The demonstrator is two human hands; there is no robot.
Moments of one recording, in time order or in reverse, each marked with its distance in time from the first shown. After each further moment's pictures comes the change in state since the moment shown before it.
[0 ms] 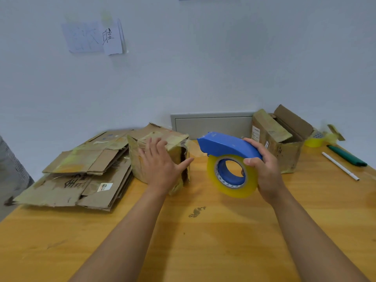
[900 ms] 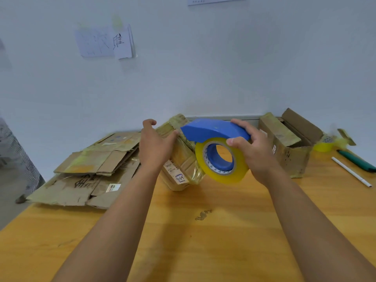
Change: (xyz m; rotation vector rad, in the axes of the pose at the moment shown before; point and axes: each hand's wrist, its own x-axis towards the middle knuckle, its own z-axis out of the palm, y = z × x) left_hand 0.060 0.010 -0.058 -0.427 -0.058 -0.408; right_hand 0.025 -0.063 0.044 -0.079 -0.077 -0.074
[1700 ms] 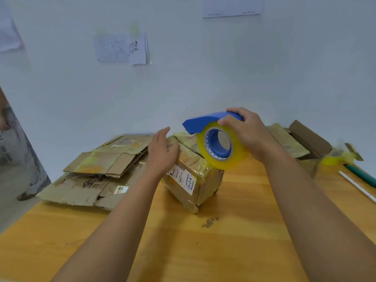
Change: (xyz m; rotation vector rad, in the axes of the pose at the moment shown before) left_hand 0.013 -0.036 -0.006 0.059 -0.166 0.168; right_hand 0.064 -0.034 0.028 -0.222 -0.027 0.042
